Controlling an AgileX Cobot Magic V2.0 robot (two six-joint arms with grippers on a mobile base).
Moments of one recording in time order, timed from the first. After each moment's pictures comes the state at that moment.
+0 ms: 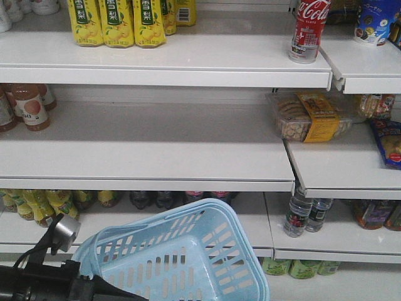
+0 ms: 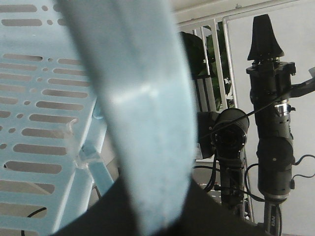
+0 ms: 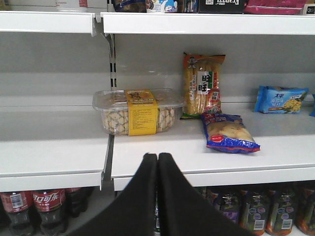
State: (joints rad) left arm -0.17 1.33 -0.37 -1.53 1.15 0.99; right arm -0.14 -0.01 0.03 -0.07 0.11 0.03
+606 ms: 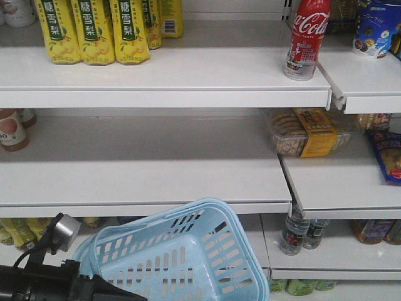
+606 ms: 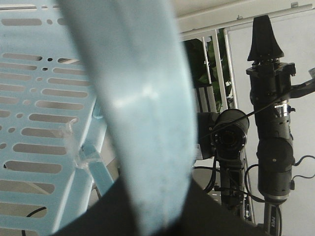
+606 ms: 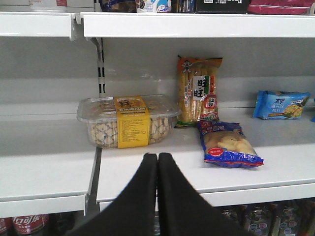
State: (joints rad) left arm -0.17 1.33 -0.37 -1.53 1.15 0.99; right arm -0.14 -0.01 0.03 -0.07 0.11 0.03
